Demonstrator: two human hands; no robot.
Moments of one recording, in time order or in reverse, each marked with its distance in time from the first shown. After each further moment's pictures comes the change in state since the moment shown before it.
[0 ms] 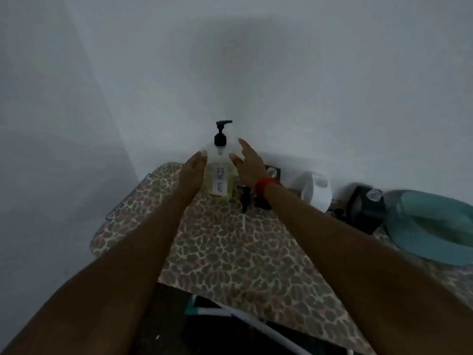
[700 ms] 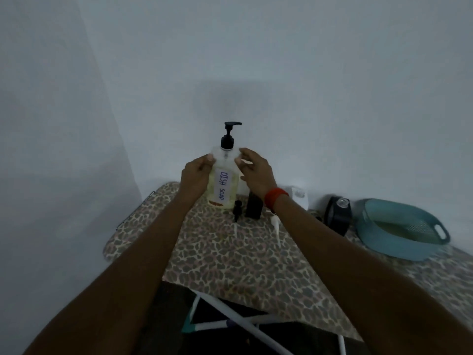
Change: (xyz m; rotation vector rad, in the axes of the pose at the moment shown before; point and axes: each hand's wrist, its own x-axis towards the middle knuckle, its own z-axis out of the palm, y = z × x) left_hand -0.058 0.094 0.000 0.046 0.056 0.126; right_hand -0.075 -0.066 -0.070 0.227 0.147 -0.078
